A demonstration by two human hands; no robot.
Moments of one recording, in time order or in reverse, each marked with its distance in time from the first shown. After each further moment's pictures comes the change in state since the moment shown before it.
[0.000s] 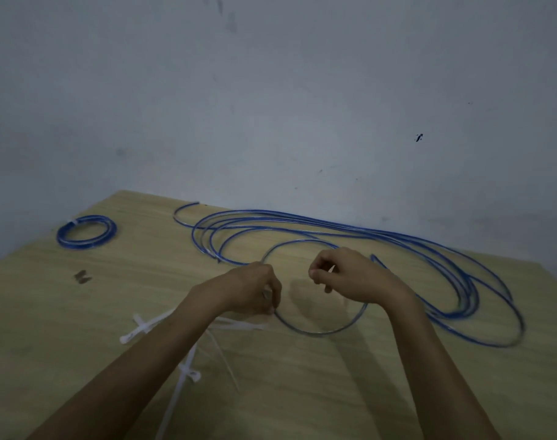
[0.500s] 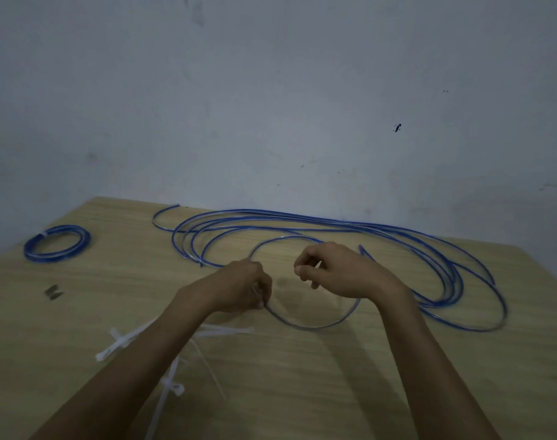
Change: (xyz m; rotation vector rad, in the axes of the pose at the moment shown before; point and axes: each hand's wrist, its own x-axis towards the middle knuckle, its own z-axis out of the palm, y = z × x) left_hand 0.016 -0.001 0.000 0.116 0.003 0.039; right_hand -0.003 -0.001 -0.006 0.017 0.000 0.002
